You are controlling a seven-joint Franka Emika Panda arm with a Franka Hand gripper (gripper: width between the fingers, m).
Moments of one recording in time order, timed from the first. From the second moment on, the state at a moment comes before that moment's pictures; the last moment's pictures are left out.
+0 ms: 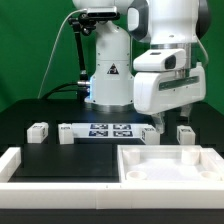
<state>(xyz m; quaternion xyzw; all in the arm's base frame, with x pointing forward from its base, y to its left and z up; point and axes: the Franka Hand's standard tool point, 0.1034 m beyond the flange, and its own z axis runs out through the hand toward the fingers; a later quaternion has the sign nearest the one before) 0.450 0.103 0.051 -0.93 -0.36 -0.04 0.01</state>
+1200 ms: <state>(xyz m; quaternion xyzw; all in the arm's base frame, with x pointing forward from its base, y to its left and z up) 0.426 0.141 0.039 -1.00 0.02 -0.01 0.05</state>
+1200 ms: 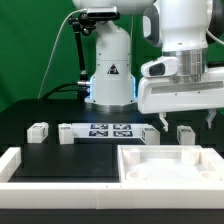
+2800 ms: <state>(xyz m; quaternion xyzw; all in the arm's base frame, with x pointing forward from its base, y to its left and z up) 0.395 0.143 0.008 -0.88 0.01 0.47 0.02</state>
